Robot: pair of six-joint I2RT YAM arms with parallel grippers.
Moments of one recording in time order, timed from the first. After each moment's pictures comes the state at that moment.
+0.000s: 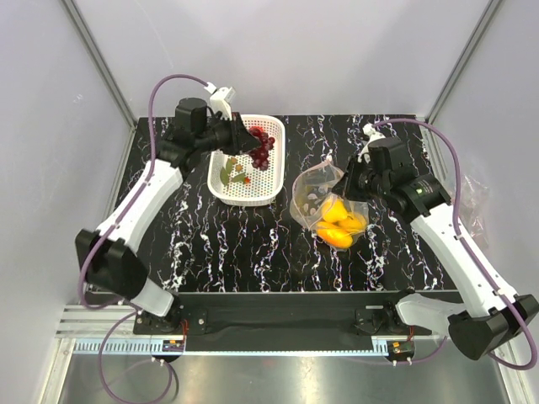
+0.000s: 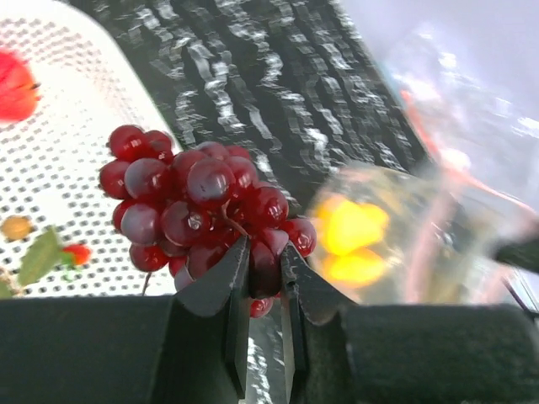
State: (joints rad) left arm -0.33 1.57 1.49 -0.33 0.53 -0.34; right arm 0.44 1.15 1.30 -0.82 -0.10 0.51
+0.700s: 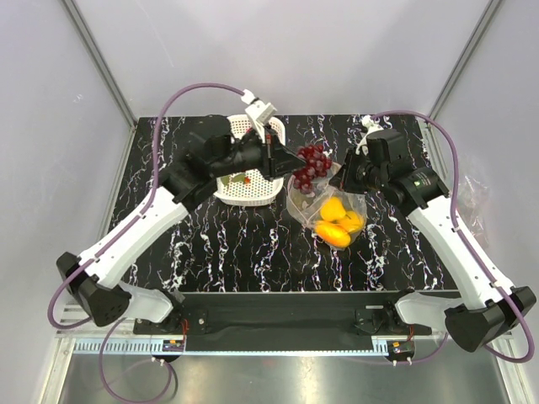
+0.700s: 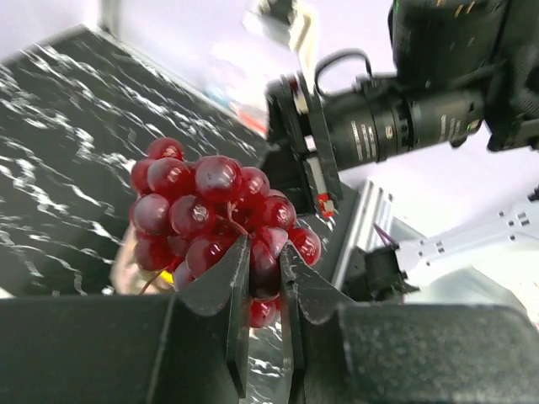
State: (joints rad) left arm -0.70 1.34 1.47 -0.22 0.51 -0.36; right arm 0.44 1.21 1.37 -0.80 -0.10 0.51
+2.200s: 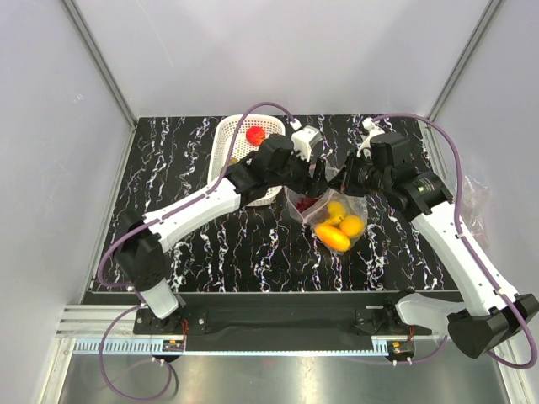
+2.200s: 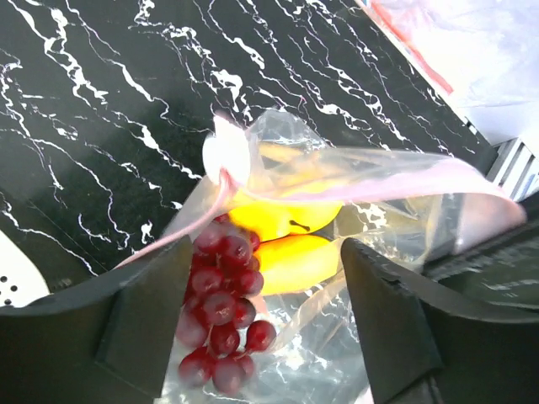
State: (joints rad) left arm -0.83 1.69 1.48 -0.25 0.20 -0.30; right arm 0.44 1.17 1.34 -0.78 -0.15 0.51
